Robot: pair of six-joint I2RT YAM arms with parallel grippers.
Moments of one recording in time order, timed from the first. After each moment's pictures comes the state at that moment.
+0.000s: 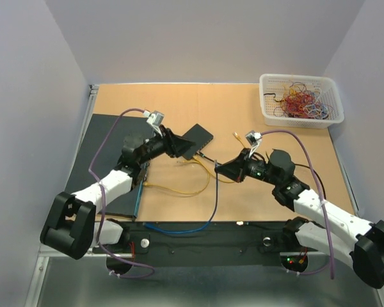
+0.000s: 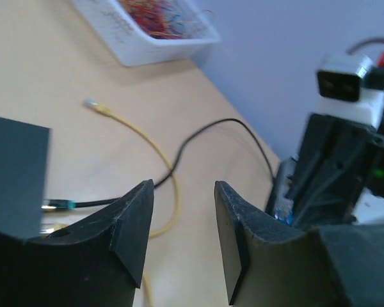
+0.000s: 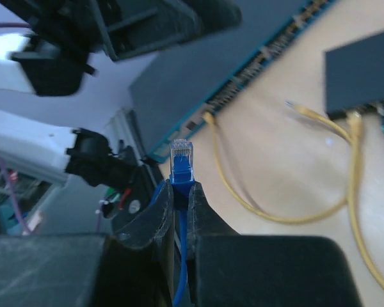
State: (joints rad) left arm -0.41 1.25 0.58 0.69 0.59 -0.66; right arm 0.59 0.91 0.44 0.36 -0.51 0.62
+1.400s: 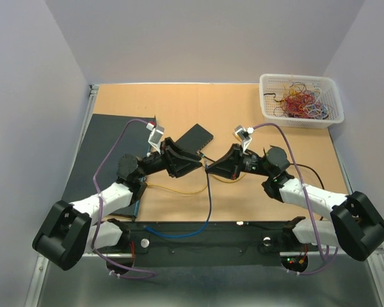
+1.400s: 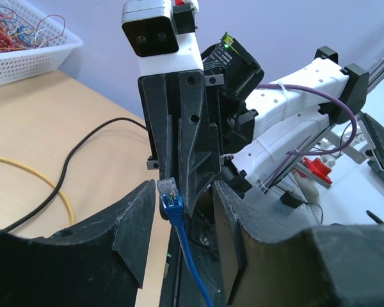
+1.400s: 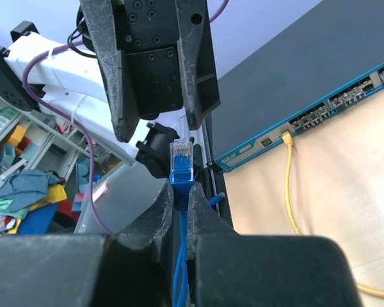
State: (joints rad) left arm -0.54 1.15 0.39 1.17 0.79 -0.90; right arm 0.59 1.20 0.46 0.96 -0.79 0.85
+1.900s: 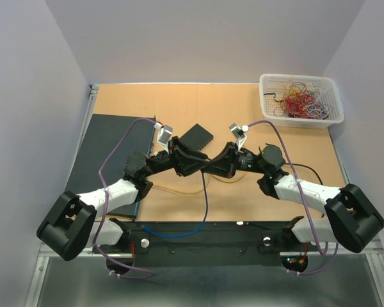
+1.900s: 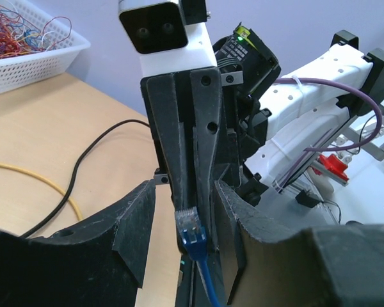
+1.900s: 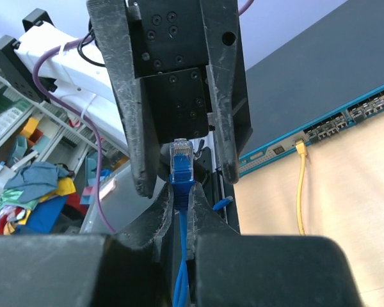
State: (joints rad) left arm -0.60 1.23 0.43 1.17 0.72 -0.80; right arm 0.63 1.28 0.51 1.03 -0.80 0.87
